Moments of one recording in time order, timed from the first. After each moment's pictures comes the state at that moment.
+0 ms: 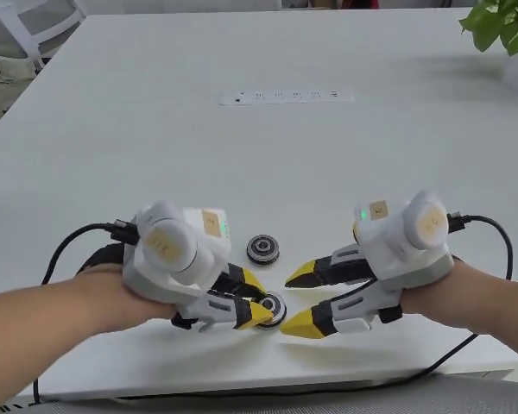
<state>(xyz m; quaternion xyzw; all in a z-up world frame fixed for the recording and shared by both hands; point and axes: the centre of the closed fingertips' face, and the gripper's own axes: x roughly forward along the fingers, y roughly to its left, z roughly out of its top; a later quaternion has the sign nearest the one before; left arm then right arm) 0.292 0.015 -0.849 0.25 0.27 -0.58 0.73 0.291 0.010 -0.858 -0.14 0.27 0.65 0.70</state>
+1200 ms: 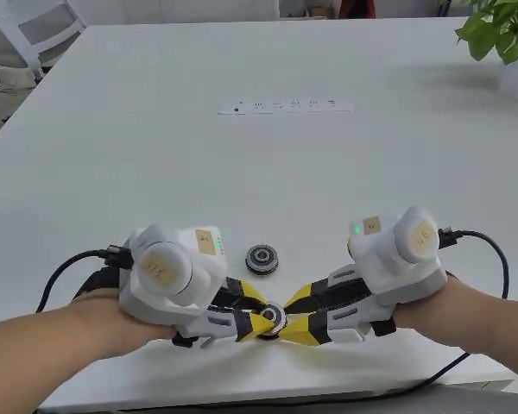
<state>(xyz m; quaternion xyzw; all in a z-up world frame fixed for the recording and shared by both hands) 0.296 0.012 -0.851 0.22 0.26 -0.57 0.75 0.287 0.009 -0.866 -0.12 0.29 0.64 0.70</state>
